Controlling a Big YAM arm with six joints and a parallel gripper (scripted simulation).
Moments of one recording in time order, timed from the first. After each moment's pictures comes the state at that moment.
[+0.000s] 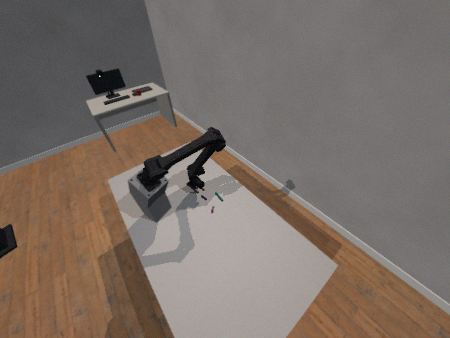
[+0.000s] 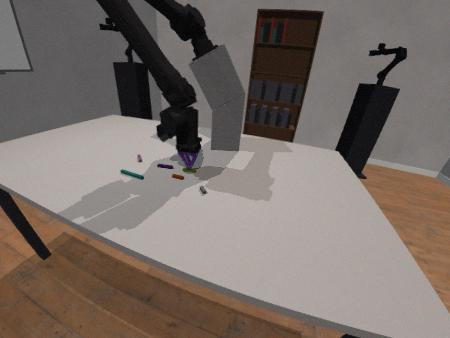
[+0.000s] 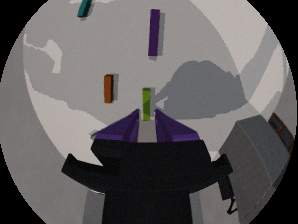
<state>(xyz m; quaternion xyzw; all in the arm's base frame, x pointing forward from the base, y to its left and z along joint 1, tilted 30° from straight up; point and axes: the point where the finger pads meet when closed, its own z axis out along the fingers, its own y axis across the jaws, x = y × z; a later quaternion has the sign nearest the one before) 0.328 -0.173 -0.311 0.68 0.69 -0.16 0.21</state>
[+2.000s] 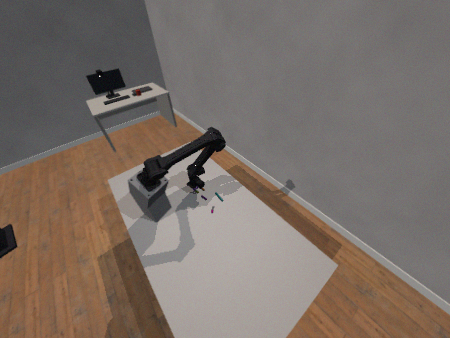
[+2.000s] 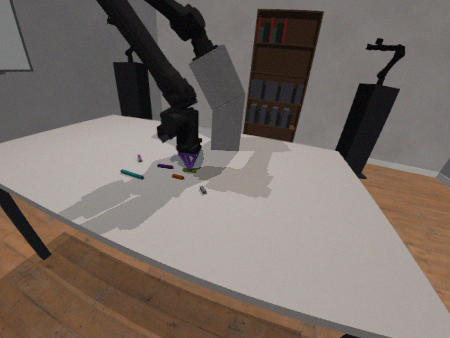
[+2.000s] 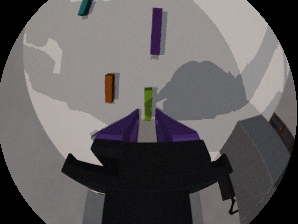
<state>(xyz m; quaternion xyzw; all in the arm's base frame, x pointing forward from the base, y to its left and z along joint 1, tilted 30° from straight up) 0.330 -0.172 -0.313 0.68 0.69 -0.16 0.21</state>
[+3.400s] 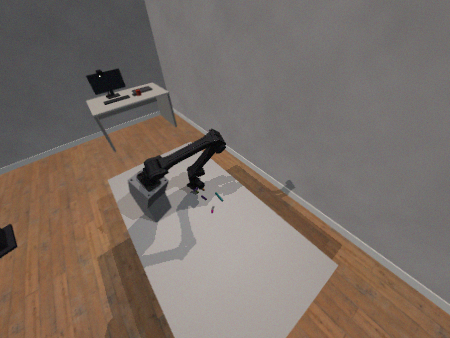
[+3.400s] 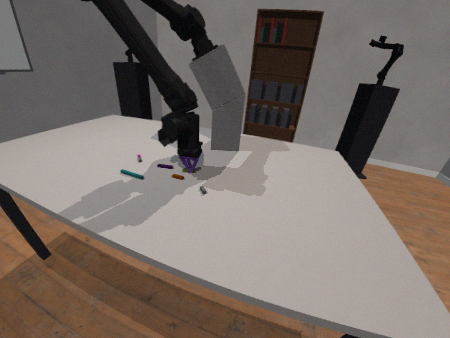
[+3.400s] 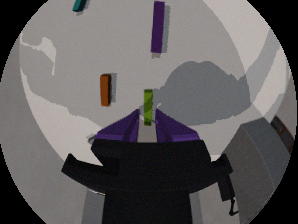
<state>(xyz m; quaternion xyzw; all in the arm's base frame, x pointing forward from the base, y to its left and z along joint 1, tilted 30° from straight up) 0.331 -0.177 -0.326 0.67 0.69 -0.16 0.21</state>
